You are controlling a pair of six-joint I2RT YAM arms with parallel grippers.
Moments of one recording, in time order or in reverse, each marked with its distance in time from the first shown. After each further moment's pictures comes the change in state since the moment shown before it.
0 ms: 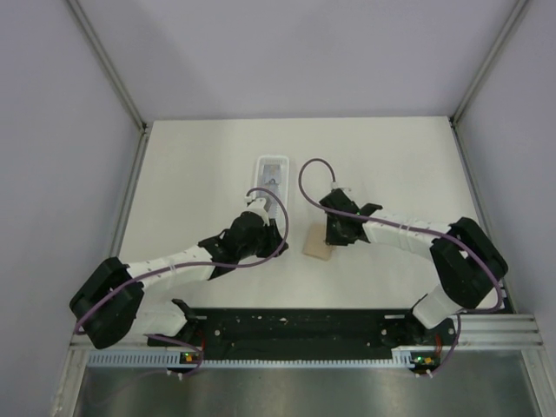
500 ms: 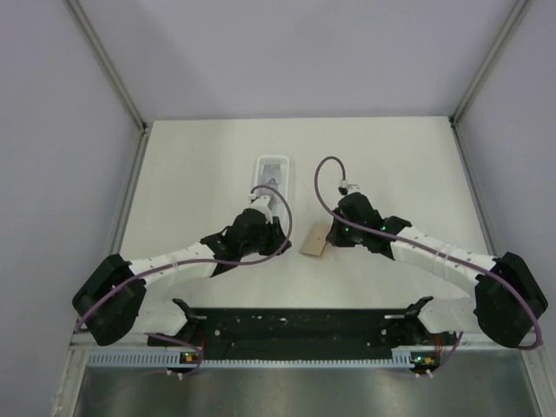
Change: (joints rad) left arm 0.000 0.020 0.026 -0.002 0.023 0.024; right arm 0.000 -0.312 -0.159 0.106 -0.085 -0.079
